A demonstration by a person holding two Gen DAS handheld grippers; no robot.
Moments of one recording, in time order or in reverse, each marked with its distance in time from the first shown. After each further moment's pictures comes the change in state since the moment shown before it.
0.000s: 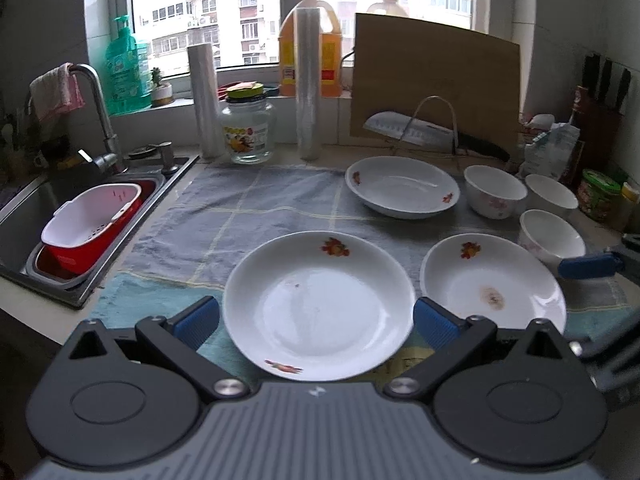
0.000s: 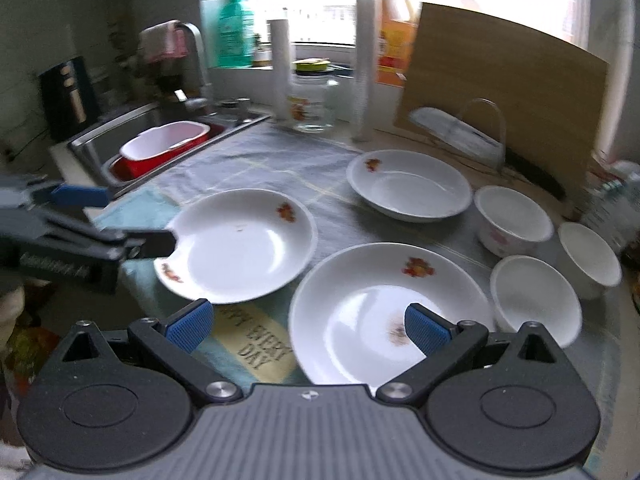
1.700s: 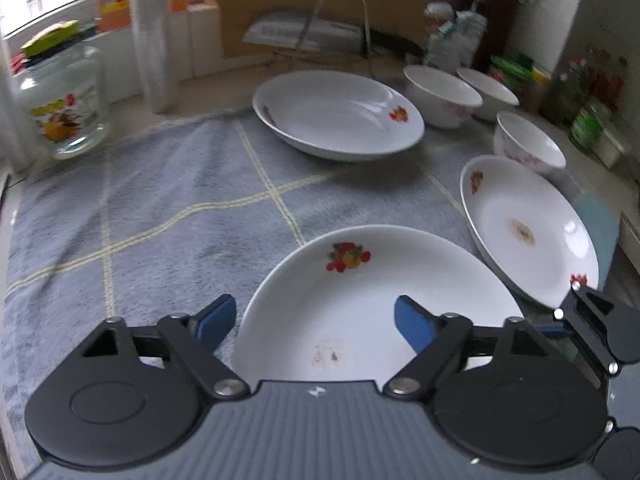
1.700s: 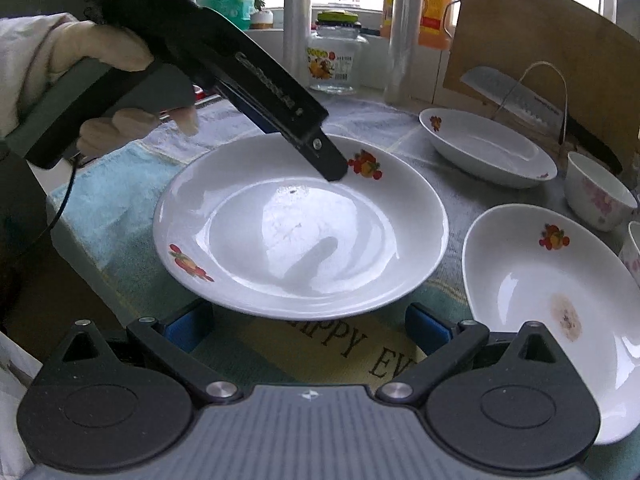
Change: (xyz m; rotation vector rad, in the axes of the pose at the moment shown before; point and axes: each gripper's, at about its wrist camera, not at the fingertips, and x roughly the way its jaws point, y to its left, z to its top) left arm 0.191 0.061 0.064 0.405 0.267 -0.544; right arm 0.132 0.096 -0.018 0.041 -0.001 -0.123
